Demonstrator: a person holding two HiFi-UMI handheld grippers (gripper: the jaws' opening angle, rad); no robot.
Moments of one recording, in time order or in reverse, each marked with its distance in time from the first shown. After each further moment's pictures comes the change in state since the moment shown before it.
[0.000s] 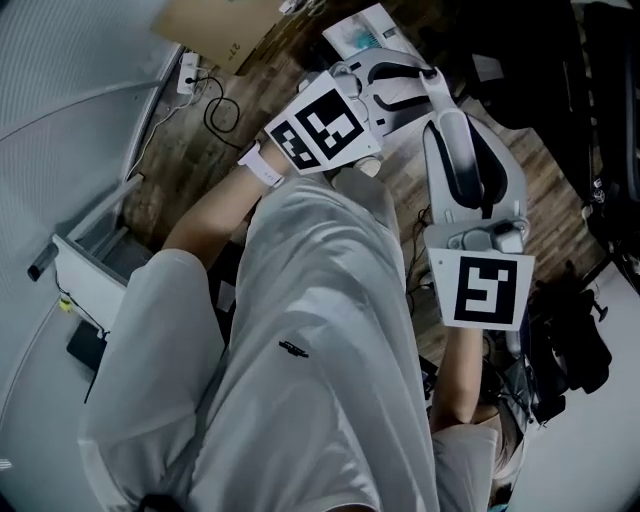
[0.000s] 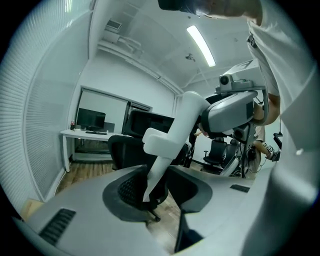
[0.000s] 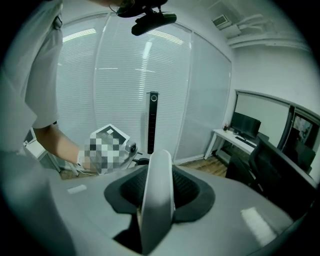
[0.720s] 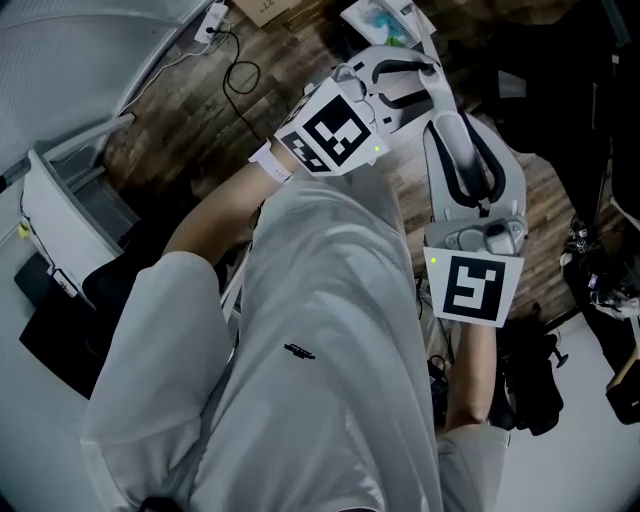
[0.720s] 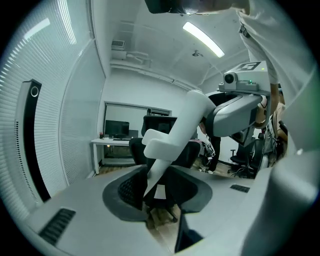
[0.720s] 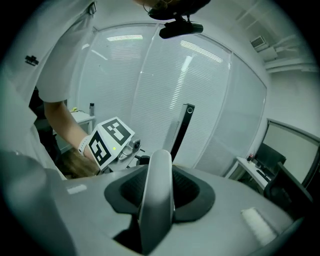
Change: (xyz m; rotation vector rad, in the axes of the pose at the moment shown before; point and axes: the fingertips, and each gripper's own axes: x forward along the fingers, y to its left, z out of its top) left arm -0.051 -0.048 -0.033 0.010 -0.070 0.340; right arm -0.041 0.075 -0.038 -0.335 -0.117 0.229
